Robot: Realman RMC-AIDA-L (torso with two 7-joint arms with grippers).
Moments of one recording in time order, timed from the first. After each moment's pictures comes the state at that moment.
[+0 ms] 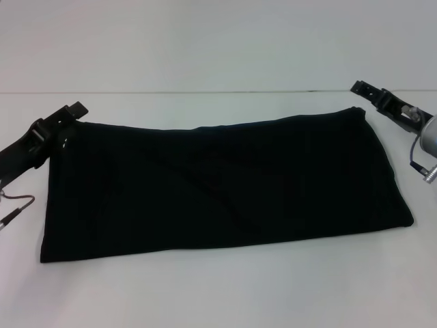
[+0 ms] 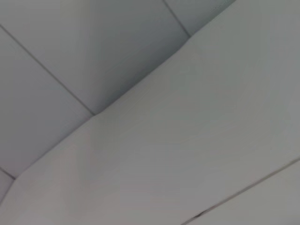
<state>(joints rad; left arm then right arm) -0.56 -2.03 -0.02 0.33 2.04 1.27 -1.87 0.80 2.09 -0.35 -0.27 -1.73 -0.61 1.69</state>
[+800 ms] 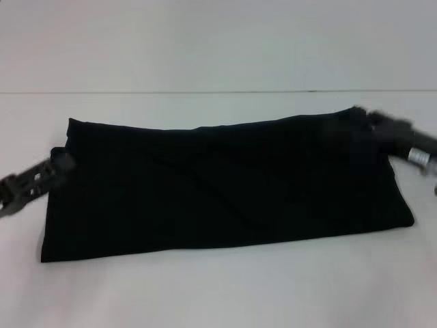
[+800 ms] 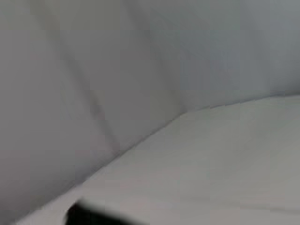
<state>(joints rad) -0.41 -1.97 0.13 0.40 2.05 1.64 -1.86 0.62 2.03 -0.48 -0.39 -1.83 -1.29 1.34</state>
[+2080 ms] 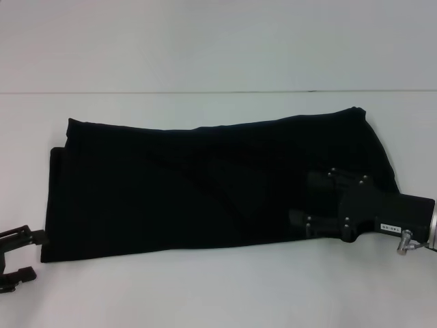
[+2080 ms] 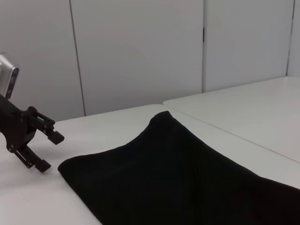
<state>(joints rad) -0.35 -1.96 0.28 0.64 2.36 1.54 -2.59 0.55 2.09 -0.61 -0.48 -2.00 -1.42 1.03</state>
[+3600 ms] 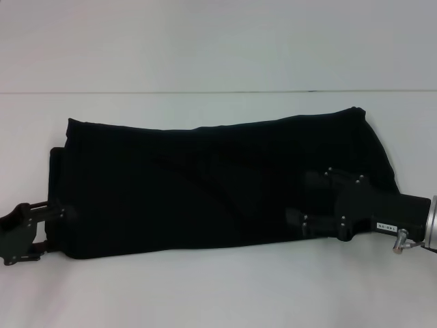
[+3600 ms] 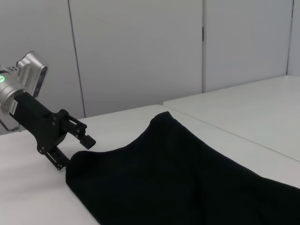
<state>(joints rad) -0.48 -1.96 0.30 0.58 2.43 1.42 -2.61 0.56 2.09 -0.61 -0.46 -2.00 -1.41 1.03</state>
